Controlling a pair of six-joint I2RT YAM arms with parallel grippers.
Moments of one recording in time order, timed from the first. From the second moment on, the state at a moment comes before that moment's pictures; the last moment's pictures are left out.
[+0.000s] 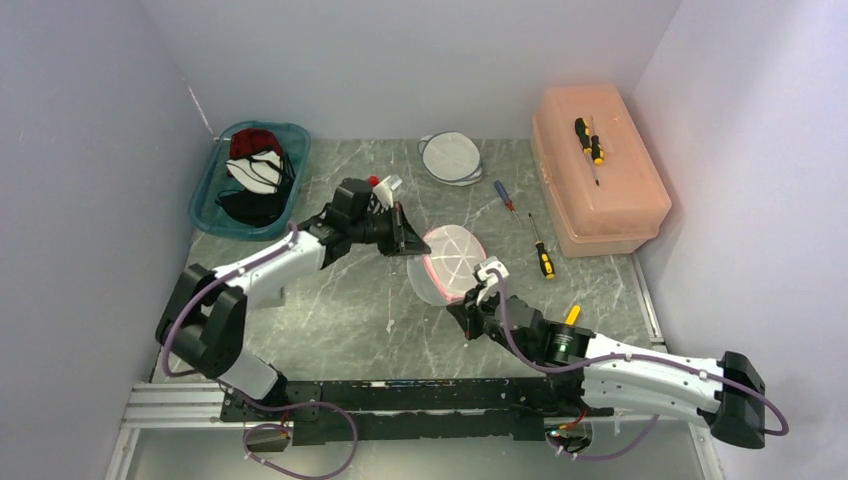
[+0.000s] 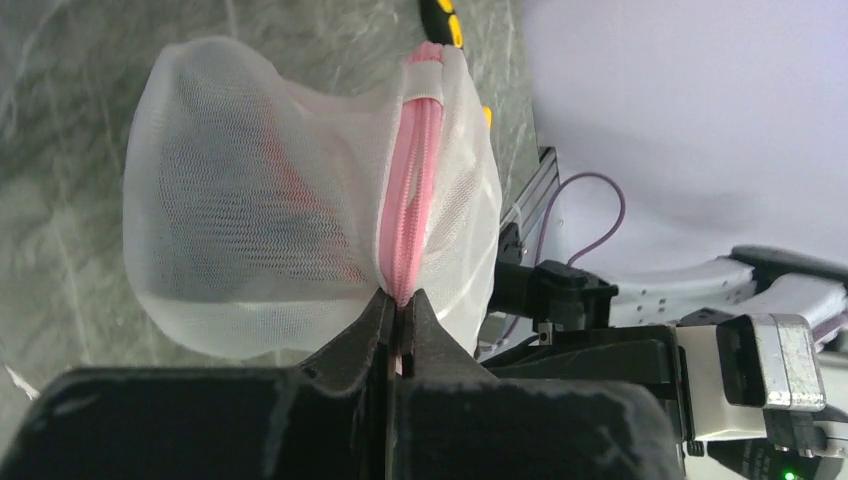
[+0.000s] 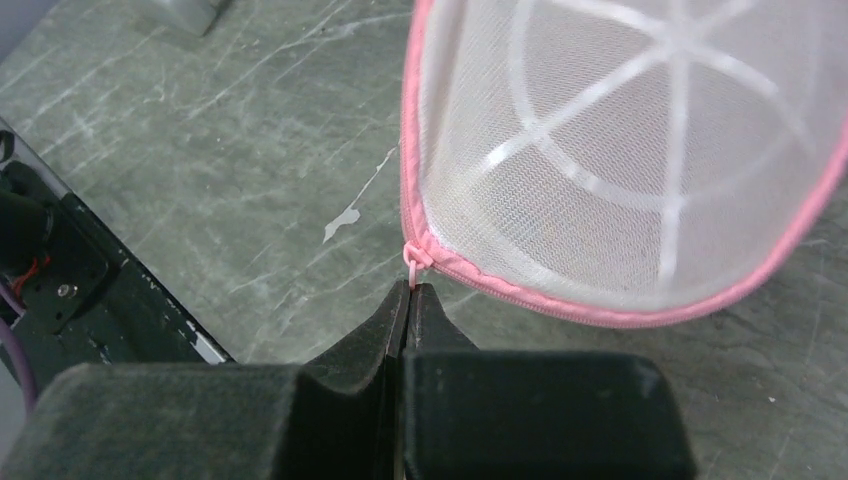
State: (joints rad) left arm -0.56 1.50 0.97 -0.03 0.58 -0.85; right arm 1.16 0.70 0.36 -0.01 0.38 0.43
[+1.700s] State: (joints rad) left arm -0.85 1.23 0.67 -0.10 0.05 -1.33; right arm 1.17 0.97 0.45 0.13 0.26 0.46
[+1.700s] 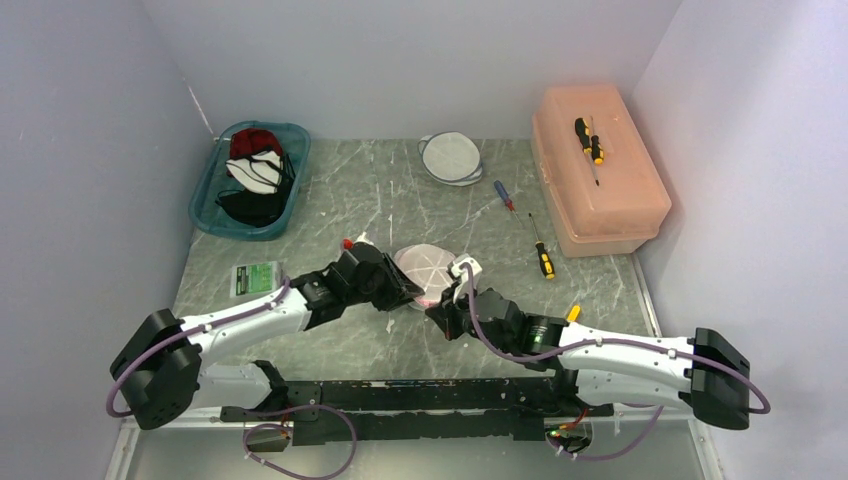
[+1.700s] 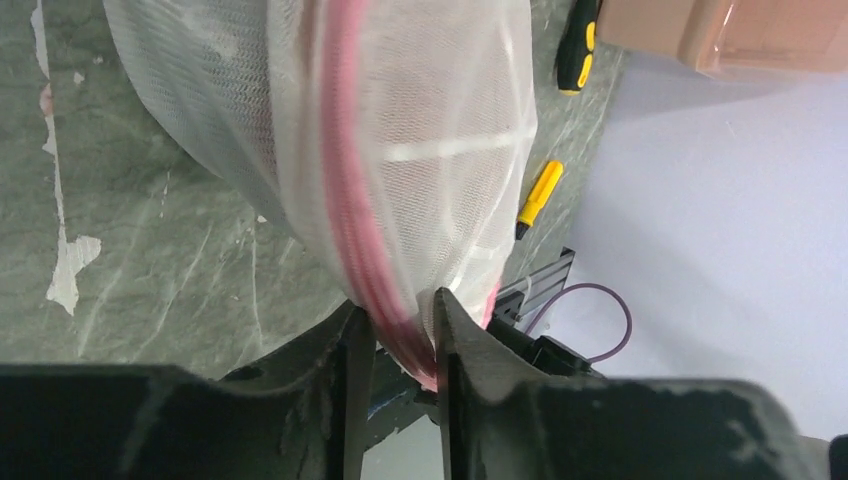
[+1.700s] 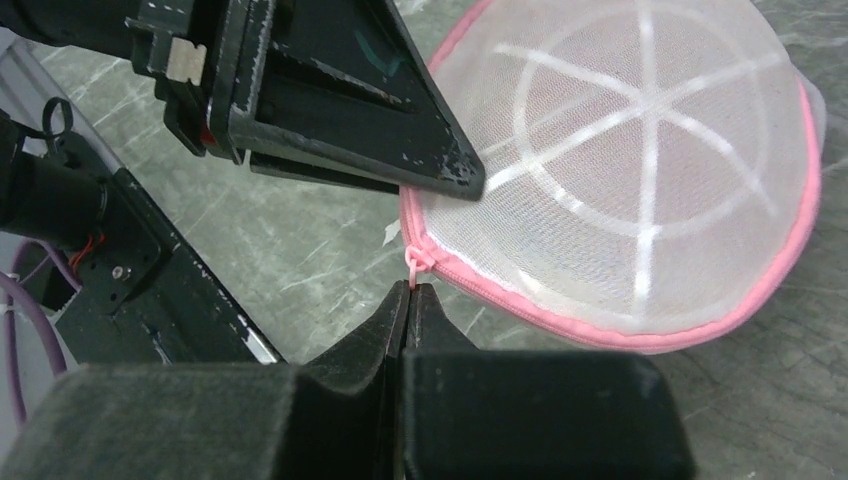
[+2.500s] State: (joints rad) left arm -0.62 1.34 0.80 -0.02 0.37 -1.06; right arm 1.14 0.72 0.39 -0.04 0.41 0.46
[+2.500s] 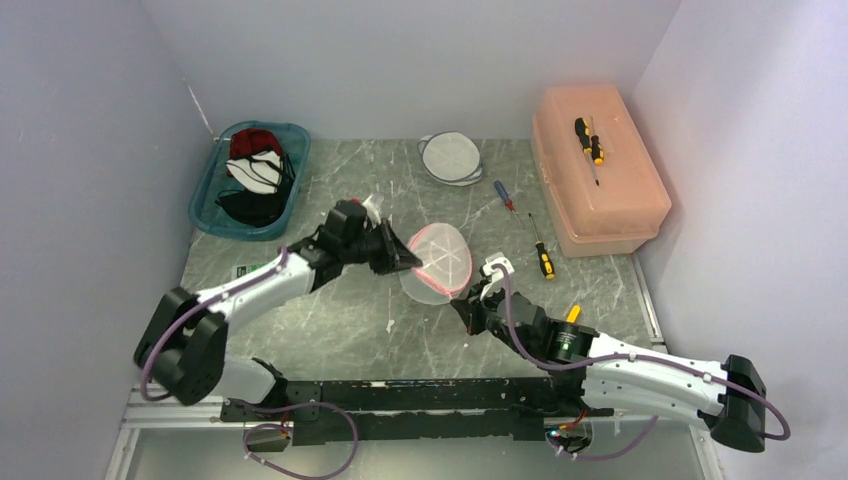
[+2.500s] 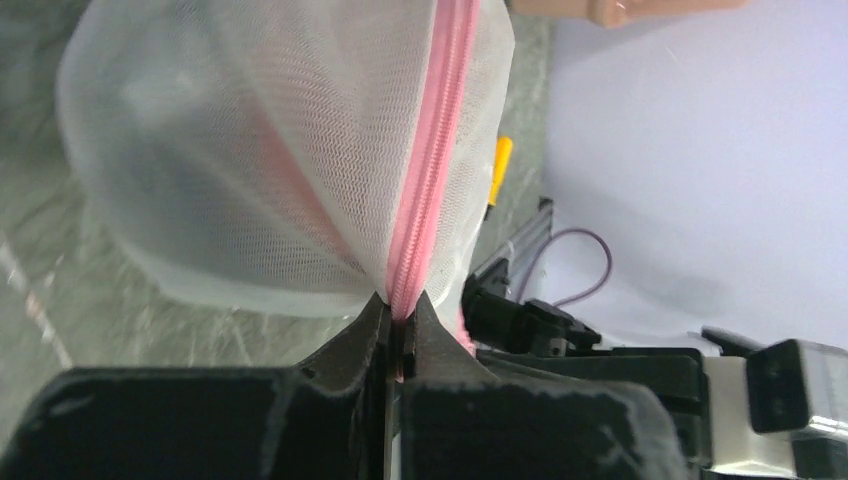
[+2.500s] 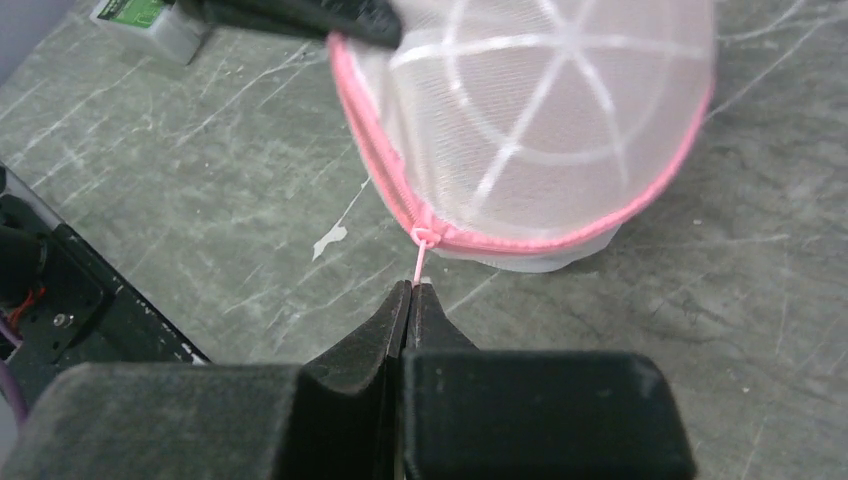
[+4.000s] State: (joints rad) left arm -0.85 1.10 0.64 -0.22 0.04 -1.33; right arm 1.15 1.06 0.47 0.23 0.23 0.41
